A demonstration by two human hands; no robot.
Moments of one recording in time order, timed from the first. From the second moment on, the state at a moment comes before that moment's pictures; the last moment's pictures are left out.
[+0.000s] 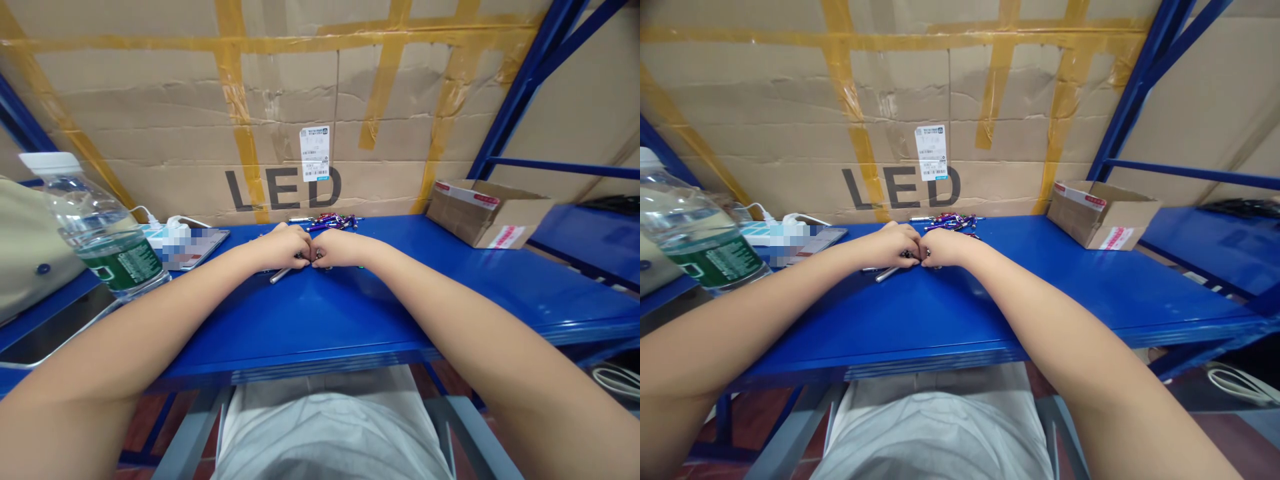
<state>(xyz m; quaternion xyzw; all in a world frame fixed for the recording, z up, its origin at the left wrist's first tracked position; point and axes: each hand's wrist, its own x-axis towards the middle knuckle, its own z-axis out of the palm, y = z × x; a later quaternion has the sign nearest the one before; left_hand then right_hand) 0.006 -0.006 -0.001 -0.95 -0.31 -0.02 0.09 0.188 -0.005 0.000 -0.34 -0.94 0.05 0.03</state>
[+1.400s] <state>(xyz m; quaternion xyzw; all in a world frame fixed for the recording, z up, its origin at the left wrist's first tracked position) 0.003 -0.002 0.003 -0.93 -0.36 -0.05 0.04 0.188 0.001 -0.005 -0.35 -0.93 0.04 0.07</state>
